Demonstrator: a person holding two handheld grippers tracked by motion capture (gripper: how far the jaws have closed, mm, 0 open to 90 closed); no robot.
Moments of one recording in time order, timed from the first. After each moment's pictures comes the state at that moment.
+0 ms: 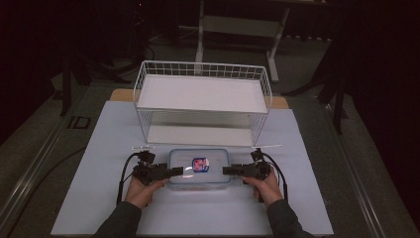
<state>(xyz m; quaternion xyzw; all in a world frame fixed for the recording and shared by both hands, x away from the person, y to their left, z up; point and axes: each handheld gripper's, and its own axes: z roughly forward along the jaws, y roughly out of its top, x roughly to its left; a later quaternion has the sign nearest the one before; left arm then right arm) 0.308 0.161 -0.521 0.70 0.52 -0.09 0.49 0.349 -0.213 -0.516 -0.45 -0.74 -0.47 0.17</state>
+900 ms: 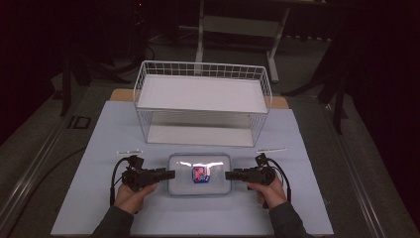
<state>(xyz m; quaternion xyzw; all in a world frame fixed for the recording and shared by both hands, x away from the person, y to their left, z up) 0.283 0.183 -0.508 0.69 0.50 -0.11 0.52 0.329 -0.221 -0.506 -0.42 -0.75 -0.49 0.18</state>
